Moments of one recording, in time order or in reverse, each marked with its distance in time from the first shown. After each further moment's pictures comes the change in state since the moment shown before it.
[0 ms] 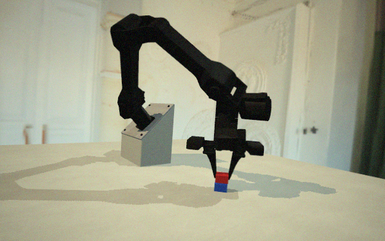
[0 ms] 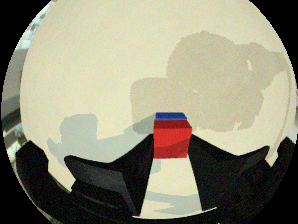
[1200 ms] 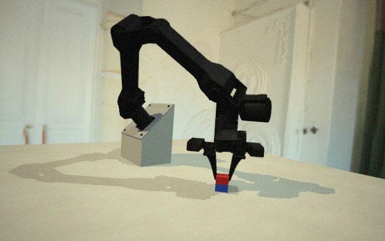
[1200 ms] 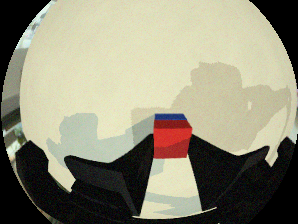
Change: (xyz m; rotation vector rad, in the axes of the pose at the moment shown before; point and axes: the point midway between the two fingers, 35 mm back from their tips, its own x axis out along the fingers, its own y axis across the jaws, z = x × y) arm 0.004 0.001 0.000 -0.006 -0.004 0.002
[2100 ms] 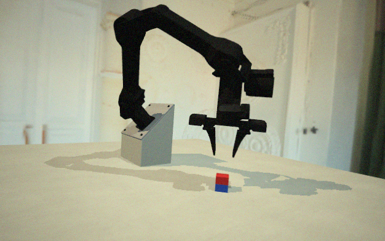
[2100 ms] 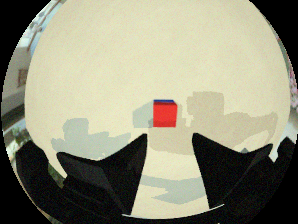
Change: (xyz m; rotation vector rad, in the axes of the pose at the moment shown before) arm -0.064 0.000 -0.002 -0.007 0.014 -0.023
